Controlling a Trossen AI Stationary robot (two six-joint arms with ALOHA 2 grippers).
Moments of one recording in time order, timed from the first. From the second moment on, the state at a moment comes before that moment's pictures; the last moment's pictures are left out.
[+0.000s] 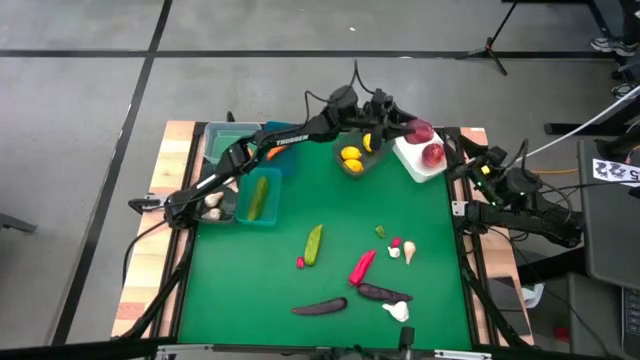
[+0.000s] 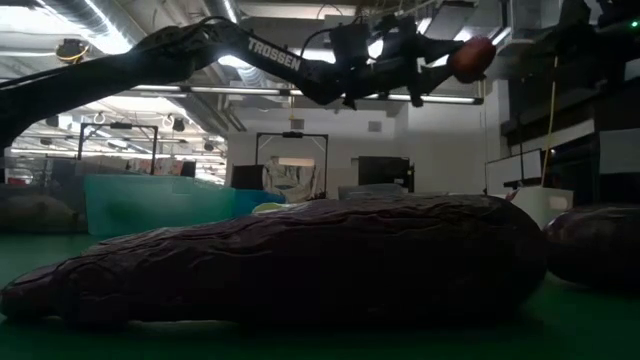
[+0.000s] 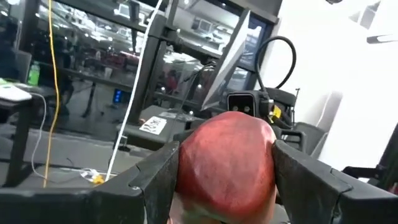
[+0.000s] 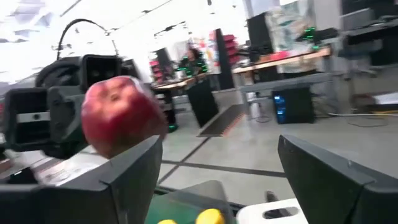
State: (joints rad) left arm 0.44 2.56 2.35 0.52 0.65 -0.47; right arm -0.16 0.00 0.39 -0.22 0.78 0.17
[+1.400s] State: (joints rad) left arm 0.43 2.56 2.16 0.98 0.47 -0.65; right arm -0.16 0.00 0.38 -0.18 0.51 0.16
